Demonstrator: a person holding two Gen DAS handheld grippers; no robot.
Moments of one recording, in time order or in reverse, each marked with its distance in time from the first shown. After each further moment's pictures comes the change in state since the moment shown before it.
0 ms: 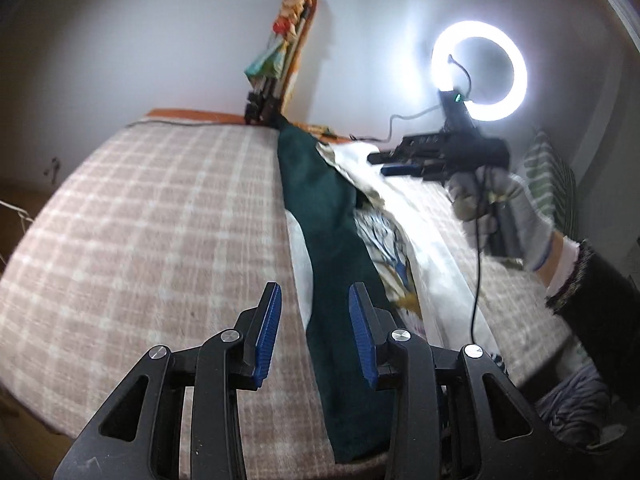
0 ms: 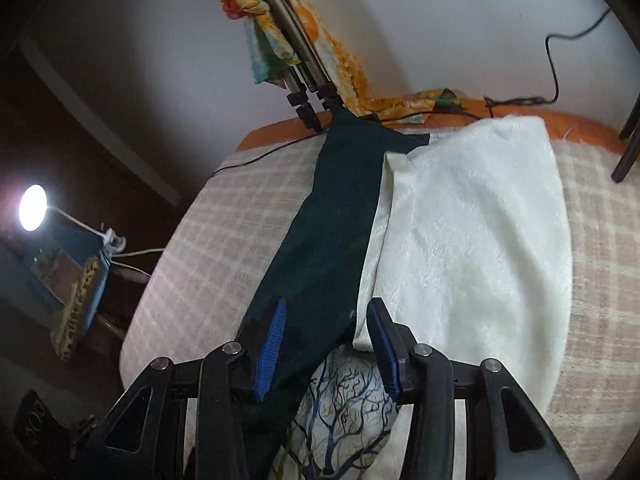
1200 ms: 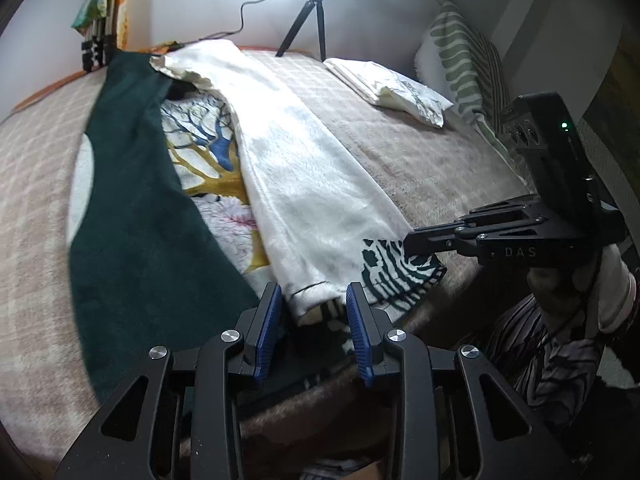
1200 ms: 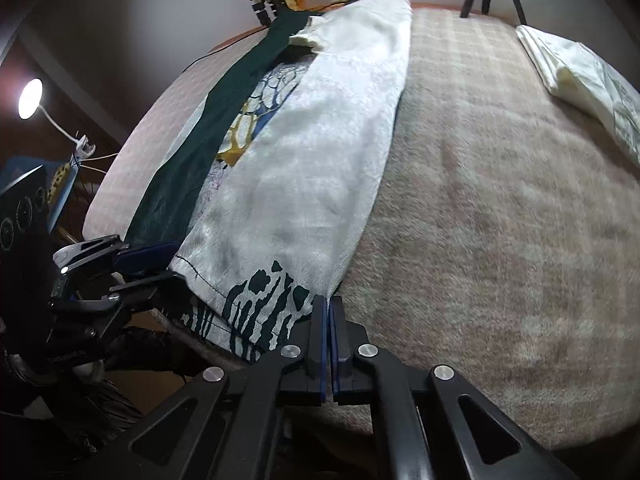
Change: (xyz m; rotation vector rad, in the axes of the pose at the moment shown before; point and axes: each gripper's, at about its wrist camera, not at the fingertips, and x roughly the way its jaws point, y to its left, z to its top) left arm 0.059 -0.126 -0.065 0.285 0.304 -0.216; right arm -0.109 -0.006 -0.268 0.077 0.132 -0.187
